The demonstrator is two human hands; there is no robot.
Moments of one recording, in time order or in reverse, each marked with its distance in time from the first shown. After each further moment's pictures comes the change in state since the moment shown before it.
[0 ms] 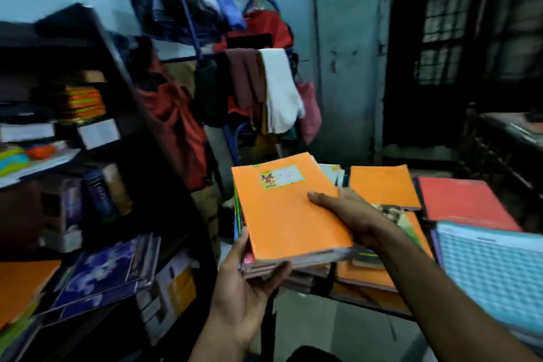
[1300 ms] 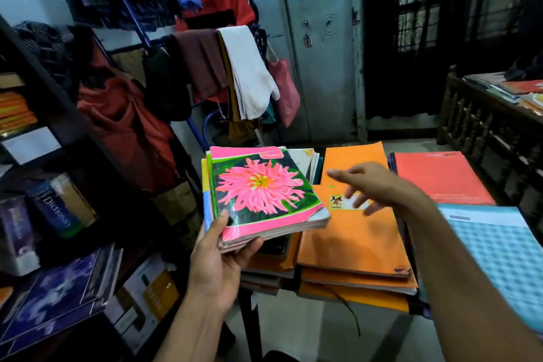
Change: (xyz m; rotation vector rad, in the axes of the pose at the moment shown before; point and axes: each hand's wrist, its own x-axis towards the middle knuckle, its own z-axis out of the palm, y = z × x) left_hand 0.071 -0.028 0.038 0.166 -0.029 0.217; right_hand 0.003 -0.002 -0.128 -0.439 0.166 0.168
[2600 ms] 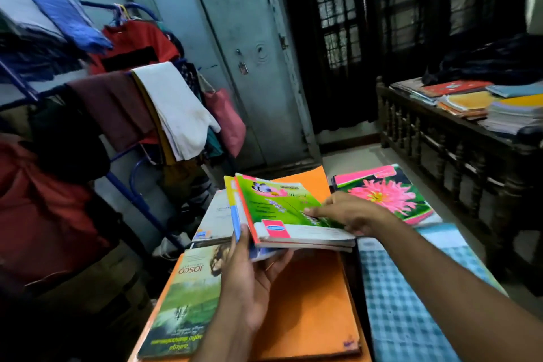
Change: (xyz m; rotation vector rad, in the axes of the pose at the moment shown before) left_hand 0.072 -0.105 0.134 0.013 -0.142 -0.253; right_hand 0.092 0.097 -0.066 0.042 0.035 0.132
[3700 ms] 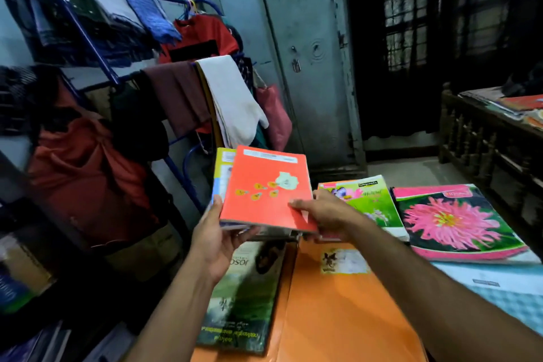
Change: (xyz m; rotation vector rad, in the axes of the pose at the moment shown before) left_hand 0.073 0.109 -0.085 0.172 0.107 0.215; right_hand 0.034 -0.096 0.093 0.358 -0.160 -0.082
